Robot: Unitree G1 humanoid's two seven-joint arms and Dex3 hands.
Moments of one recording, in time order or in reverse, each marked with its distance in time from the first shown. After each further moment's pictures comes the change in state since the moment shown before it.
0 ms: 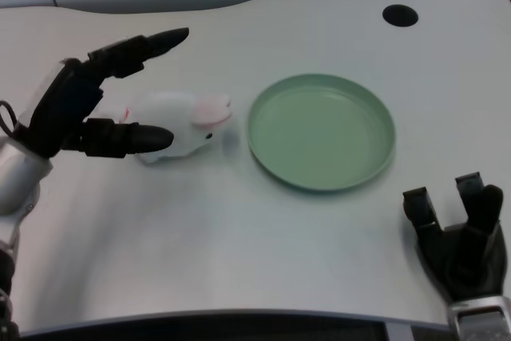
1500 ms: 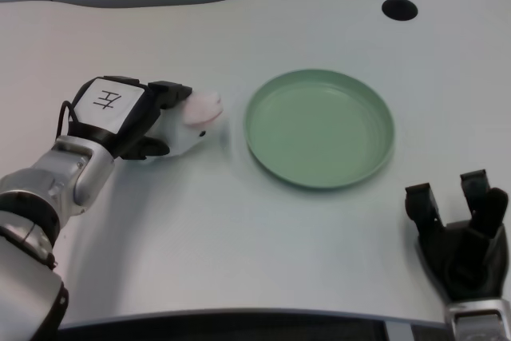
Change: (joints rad) left arm -0.244 -0.059 -0.671 0.383 0.396 0.669 0.703; right arm 0.034 0.052 -0.008 -0.094 0.018 -0.020 0.043
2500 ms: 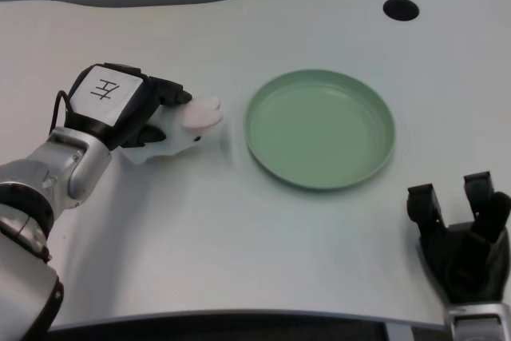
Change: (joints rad) left arm -0.026 0.020 -0.011 0.002 -0.010 -0.072 0.034; right arm 0.013 0.014 -0.004 -0.014 0.011 -0.022 0.019
